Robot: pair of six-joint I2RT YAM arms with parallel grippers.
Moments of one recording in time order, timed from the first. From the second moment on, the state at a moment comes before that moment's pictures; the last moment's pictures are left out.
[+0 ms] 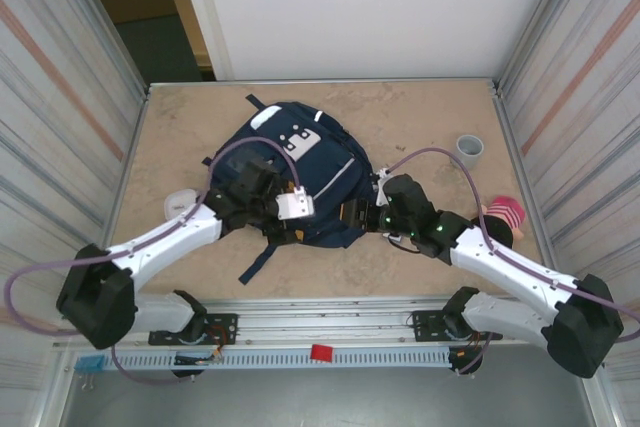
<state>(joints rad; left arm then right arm) -0.66 1.31 0.82 -0.42 0.22 0.84 0.76 1.03 0.66 -0.25 -0.15 0.76</state>
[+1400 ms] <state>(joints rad) -0.48 1.41 0.87 -0.29 0.60 0.43 0.86 1.30 0.81 -0.24 -0.10 0.75</state>
